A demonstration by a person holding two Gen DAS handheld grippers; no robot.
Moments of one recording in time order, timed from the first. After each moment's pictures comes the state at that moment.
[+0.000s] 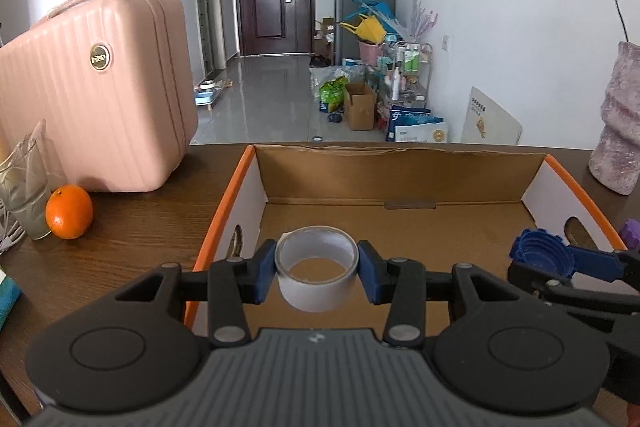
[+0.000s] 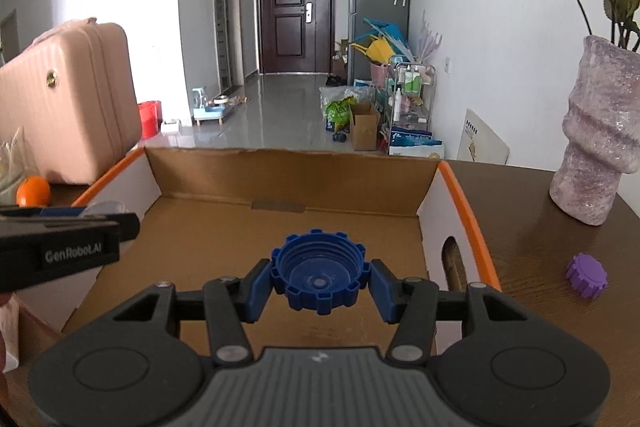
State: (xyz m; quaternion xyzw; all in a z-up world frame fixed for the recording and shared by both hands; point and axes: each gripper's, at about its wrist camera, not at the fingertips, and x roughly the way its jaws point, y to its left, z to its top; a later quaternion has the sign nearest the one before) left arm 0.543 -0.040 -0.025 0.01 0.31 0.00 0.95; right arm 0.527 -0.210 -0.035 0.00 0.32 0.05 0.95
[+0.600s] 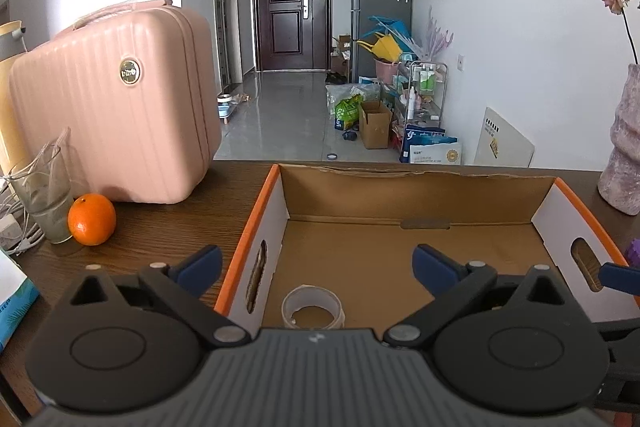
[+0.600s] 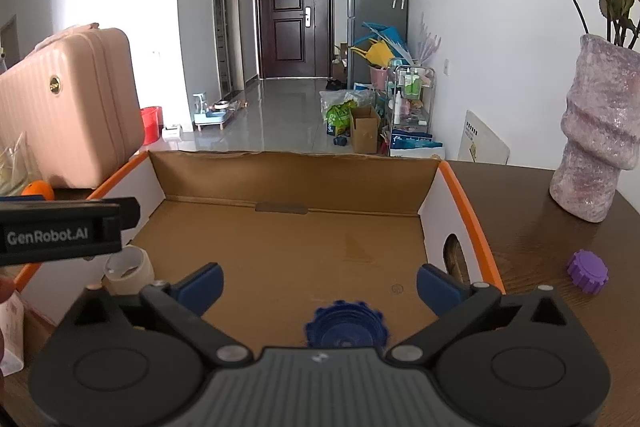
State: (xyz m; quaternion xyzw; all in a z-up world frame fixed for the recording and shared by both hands) left arm 0.535 -0.032 -0.014 0.00 0.28 0.03 0.96; right arm 0.522 -0.212 -0.033 0.01 0.31 0.04 0.95
